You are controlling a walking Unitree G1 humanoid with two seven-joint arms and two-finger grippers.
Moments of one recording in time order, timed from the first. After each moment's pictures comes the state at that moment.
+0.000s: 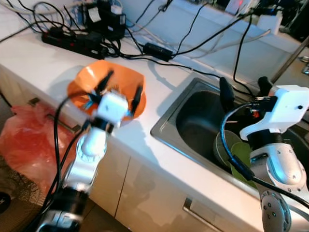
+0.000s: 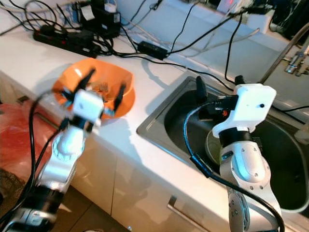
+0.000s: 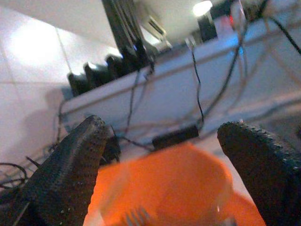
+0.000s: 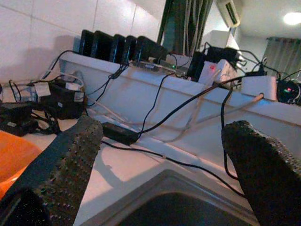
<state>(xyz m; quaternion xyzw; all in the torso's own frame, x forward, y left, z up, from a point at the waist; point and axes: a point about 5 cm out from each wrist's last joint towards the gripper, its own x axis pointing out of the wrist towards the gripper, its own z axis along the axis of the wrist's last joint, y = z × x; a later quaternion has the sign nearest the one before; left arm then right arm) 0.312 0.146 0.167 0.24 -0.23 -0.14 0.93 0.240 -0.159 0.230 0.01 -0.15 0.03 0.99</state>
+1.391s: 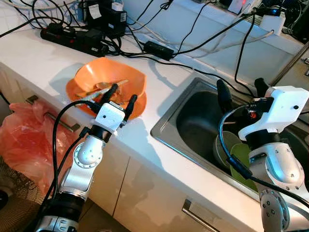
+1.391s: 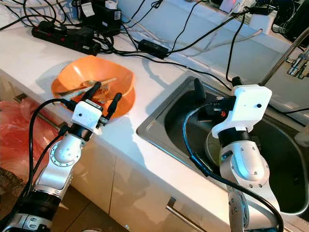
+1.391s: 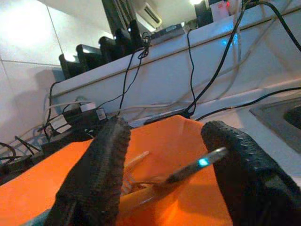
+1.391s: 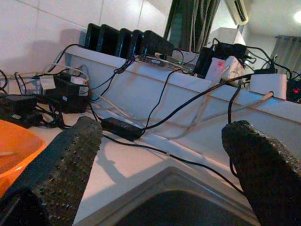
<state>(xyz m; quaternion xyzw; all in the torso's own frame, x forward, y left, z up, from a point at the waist) 0.310 0.147 0.155 0.22 -0.21 -0.15 0.94 0.243 -0.160 0.226 0.01 -0.15 0.04 0.99</state>
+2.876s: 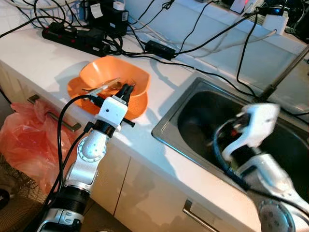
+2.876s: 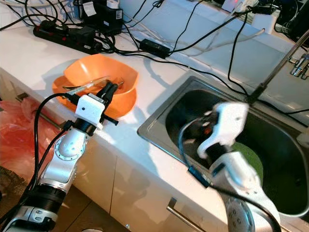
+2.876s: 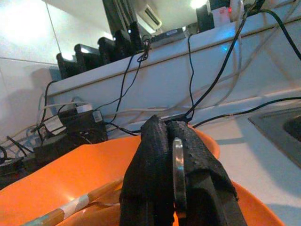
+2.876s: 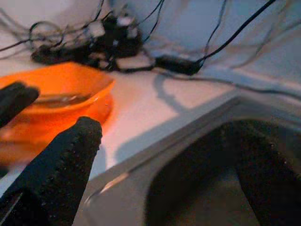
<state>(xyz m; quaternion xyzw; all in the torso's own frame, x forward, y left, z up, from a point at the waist) 0.320 0.137 0.164 0.20 -0.21 -0.16 0.94 0.231 -0.142 0.185 0.11 0.01 0.15 0.98</state>
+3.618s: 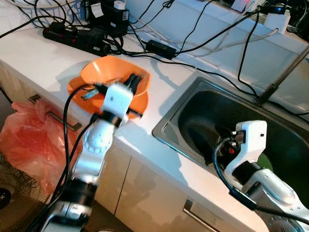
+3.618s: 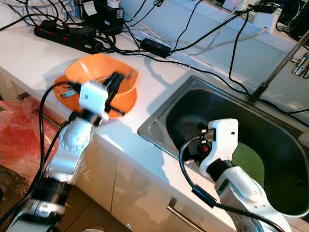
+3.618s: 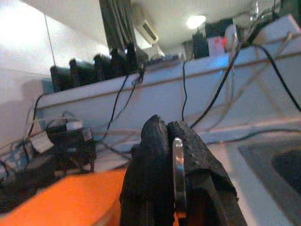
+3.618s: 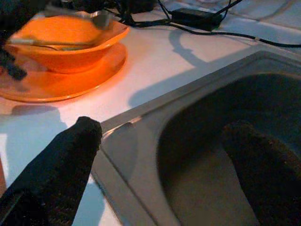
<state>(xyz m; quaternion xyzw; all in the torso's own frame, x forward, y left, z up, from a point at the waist) 0.328 0.115 0.198 0.15 -0.24 -0.18 0.94 0.211 -0.147 0.170 0.10 0.07 0.19 0.97</state>
